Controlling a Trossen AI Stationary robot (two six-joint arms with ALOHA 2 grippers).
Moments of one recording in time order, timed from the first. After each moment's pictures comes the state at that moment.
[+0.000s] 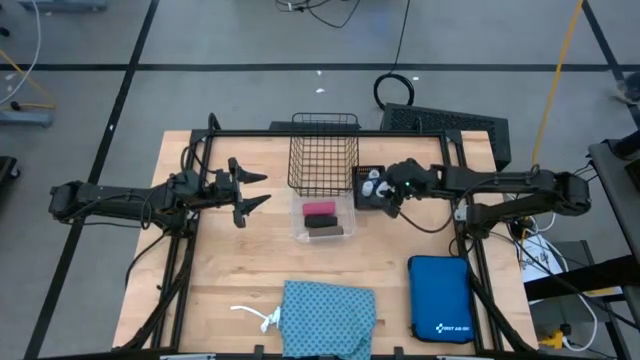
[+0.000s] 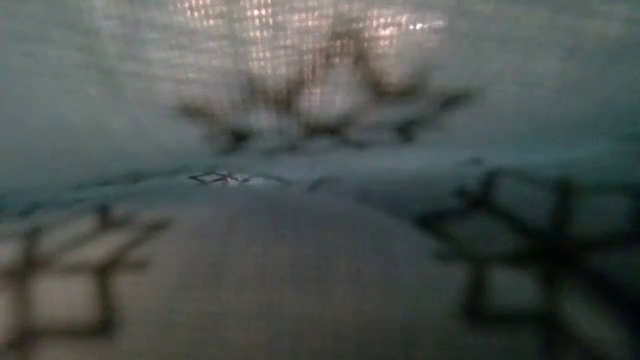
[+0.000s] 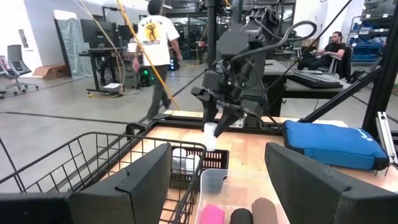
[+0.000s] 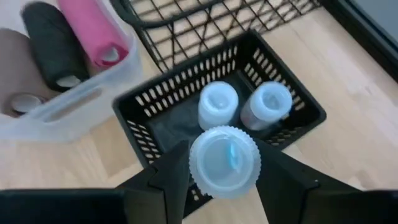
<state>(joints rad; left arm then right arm) 0.07 0.67 0.34 0.36 -0.11 0.02 -0.23 1.12 0.69 -0.44 0.18 0.22</state>
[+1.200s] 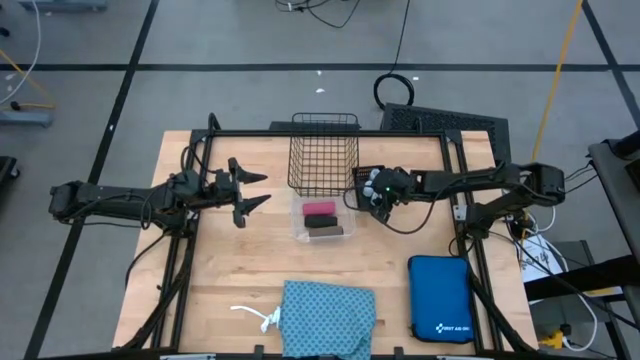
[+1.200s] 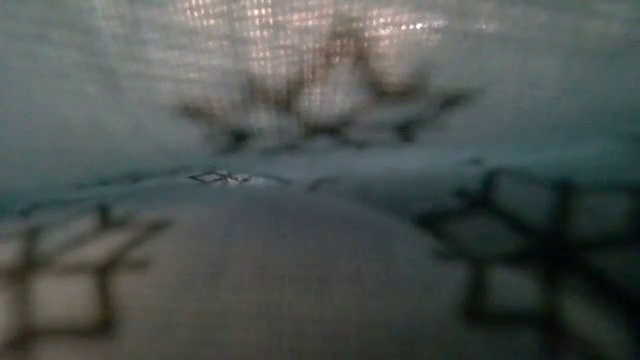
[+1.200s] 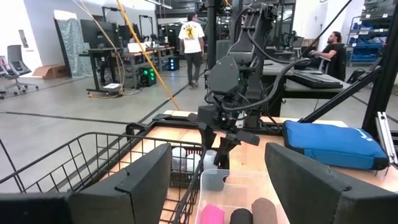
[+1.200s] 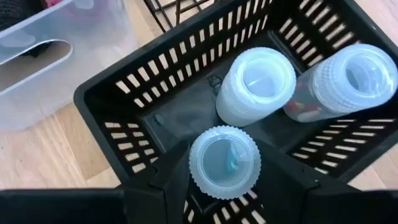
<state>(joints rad) 0.07 0.67 0.34 0.36 -0.11 0.02 -0.25 1.38 0.66 -0.28 0.13 0.22</state>
